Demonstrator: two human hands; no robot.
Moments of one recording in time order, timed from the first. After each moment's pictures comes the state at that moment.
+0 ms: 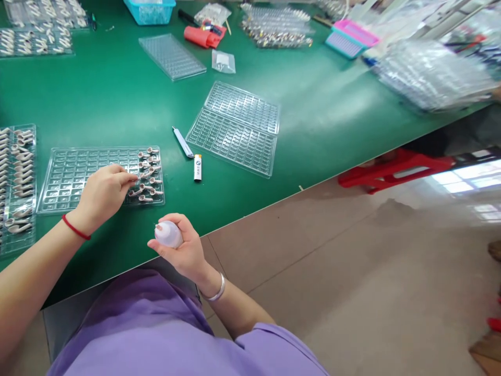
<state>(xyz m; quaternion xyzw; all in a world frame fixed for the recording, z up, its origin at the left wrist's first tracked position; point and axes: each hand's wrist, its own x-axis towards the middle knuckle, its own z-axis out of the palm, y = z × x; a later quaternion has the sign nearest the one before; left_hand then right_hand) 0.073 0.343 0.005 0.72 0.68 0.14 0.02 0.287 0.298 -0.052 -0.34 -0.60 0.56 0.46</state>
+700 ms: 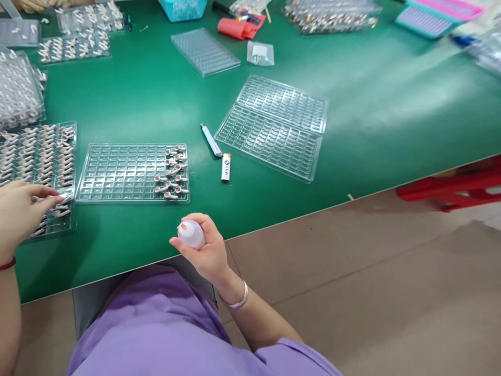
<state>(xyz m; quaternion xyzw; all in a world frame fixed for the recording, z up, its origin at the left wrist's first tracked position) -0.047 0.218 0.054 0.51 0.85 -0.03 -0.06 0.288 0.292 -0.048 -0.34 -0.62 0.54 0.46</state>
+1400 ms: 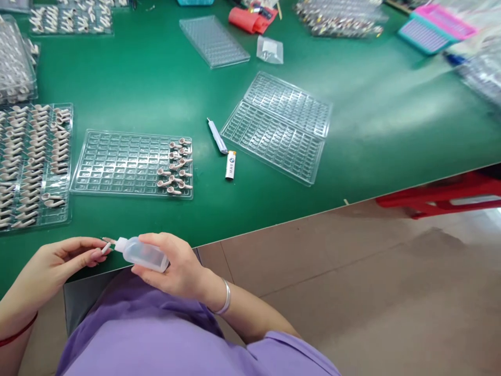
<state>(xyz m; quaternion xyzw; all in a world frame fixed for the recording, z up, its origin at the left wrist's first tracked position) 0.038 0.158 0.010 0.37 0.73 0.33 0.48 0.261 0.264 -0.038 -0.19 -0.80 0.44 0.37</state>
